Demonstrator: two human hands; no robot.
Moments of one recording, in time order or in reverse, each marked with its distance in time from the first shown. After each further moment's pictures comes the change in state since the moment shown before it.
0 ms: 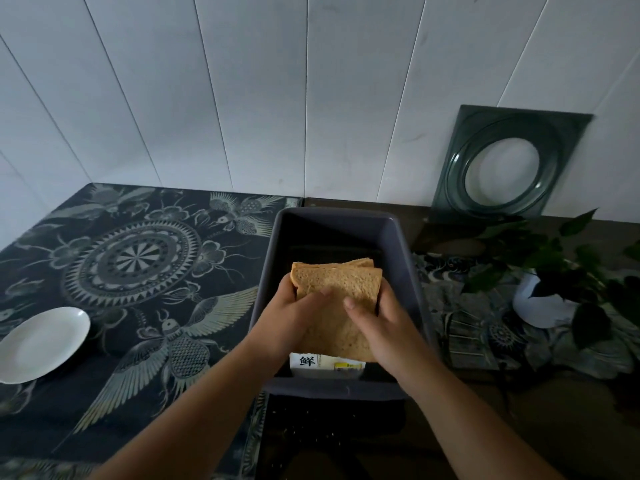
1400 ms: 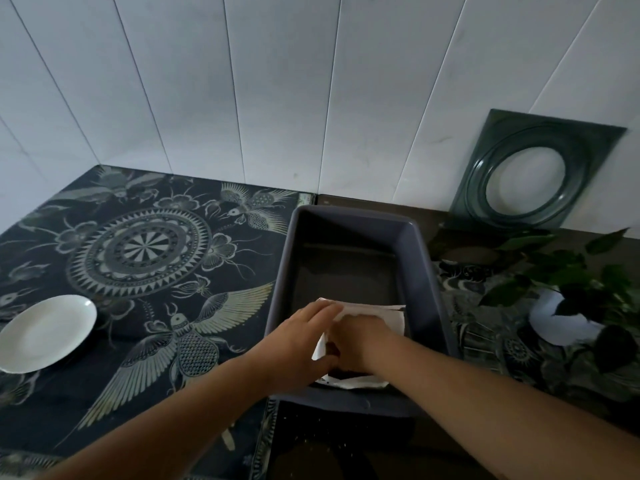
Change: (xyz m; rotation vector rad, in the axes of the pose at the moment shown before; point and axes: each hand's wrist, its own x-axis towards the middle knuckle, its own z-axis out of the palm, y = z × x) left_hand 0.023 -0.045 -0.059 1.134 -0.226 0.481; right_hand 0.091 0.041 0.057 -1.429 -0.722 -0.039
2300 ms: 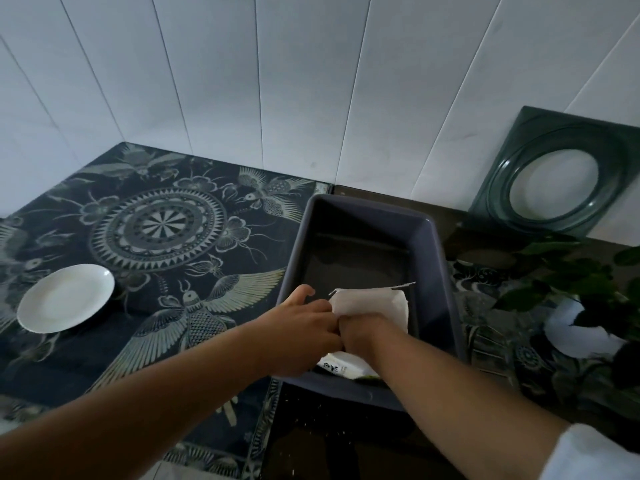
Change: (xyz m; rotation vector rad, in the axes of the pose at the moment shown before) left_hand -0.006 0.018 -0.029 0.726 -0.178 0.396; right_hand 0.029 0.000 0.015 0.144 -0.190 0.239
